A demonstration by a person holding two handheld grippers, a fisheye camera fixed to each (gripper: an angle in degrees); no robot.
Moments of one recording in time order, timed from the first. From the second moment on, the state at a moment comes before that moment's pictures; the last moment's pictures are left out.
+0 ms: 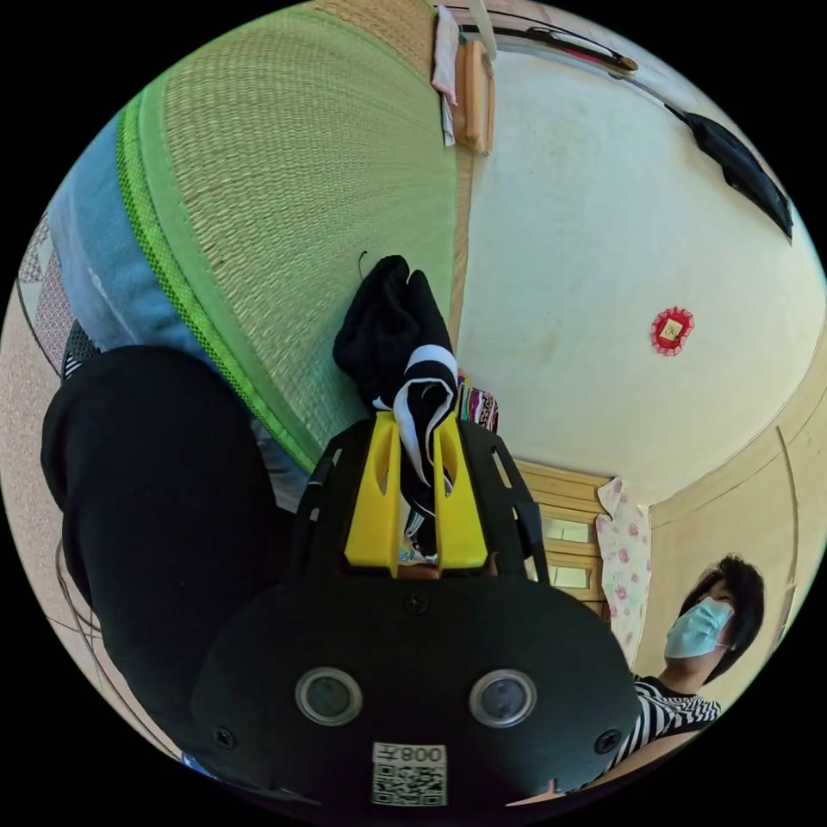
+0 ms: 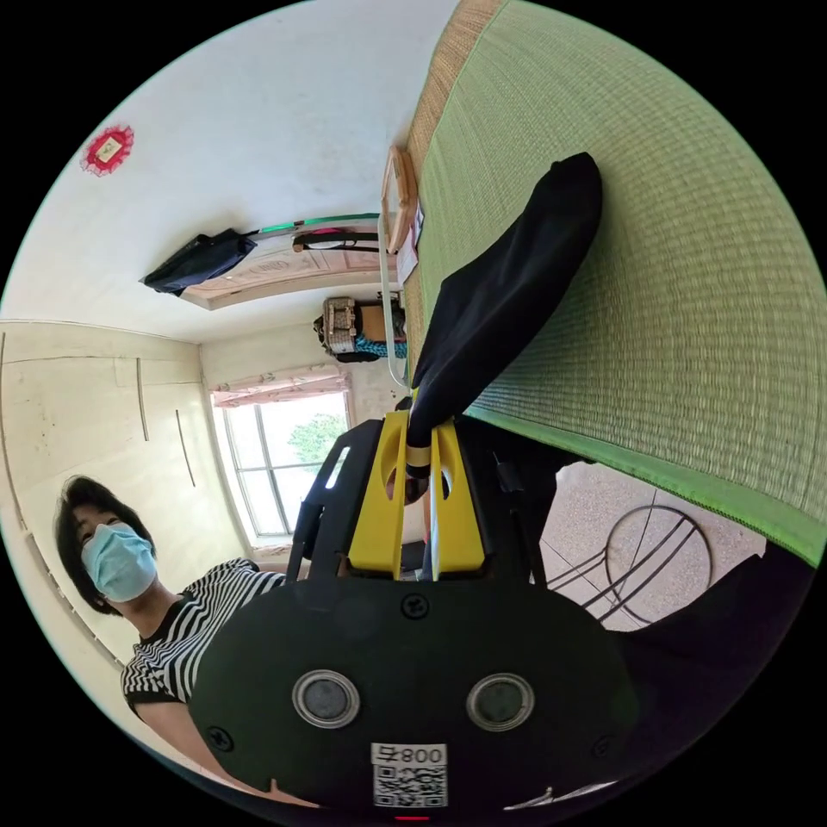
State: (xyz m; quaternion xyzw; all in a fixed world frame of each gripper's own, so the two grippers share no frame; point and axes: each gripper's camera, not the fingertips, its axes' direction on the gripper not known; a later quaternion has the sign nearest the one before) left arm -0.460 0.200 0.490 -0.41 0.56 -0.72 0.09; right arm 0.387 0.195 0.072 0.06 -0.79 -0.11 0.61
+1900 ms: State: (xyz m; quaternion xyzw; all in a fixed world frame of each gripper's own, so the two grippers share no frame) left arm 0.037 -1.134 0.381 -0.13 0.94 -0.21 0.23; right arm 1.042 0.586 0.135 0.43 -0.65 0.30 0.55
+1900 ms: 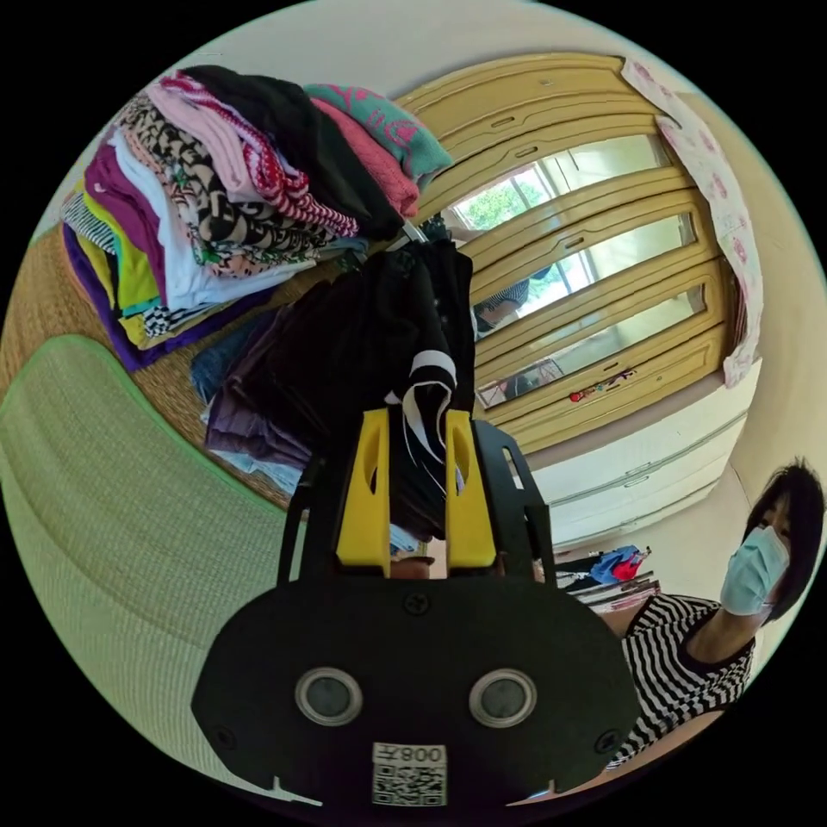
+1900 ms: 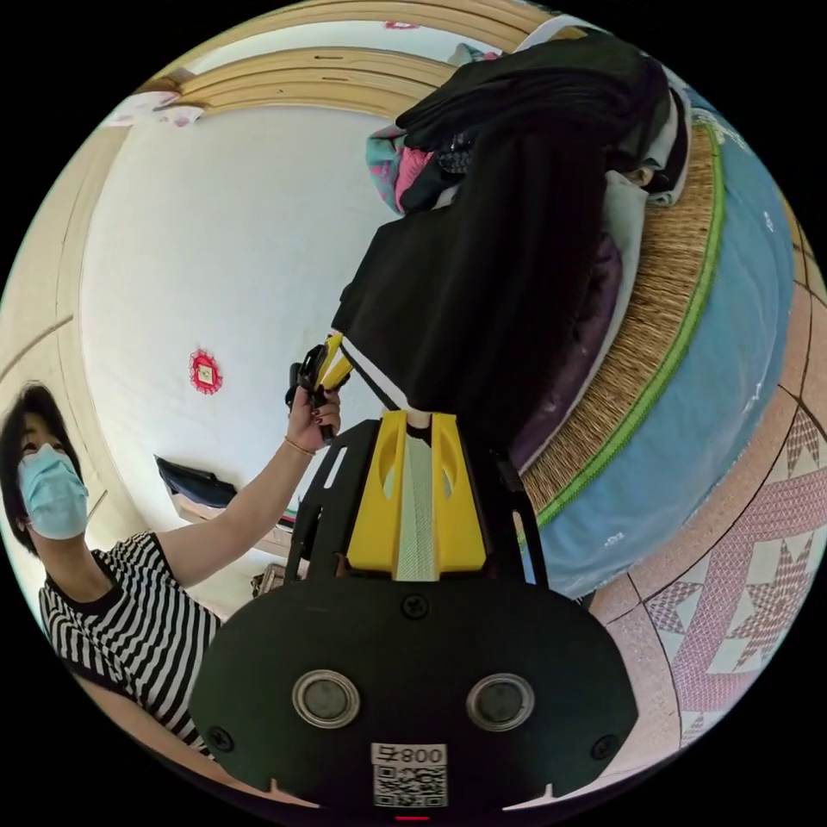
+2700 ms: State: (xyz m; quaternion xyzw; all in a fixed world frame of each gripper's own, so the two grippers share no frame) left arm 0.087 -1.315 0.282 -0.06 0.83 -0.11 0.54; right arm 1.153 0.525 -0.005 0.39 -0.42 0.42 0.71
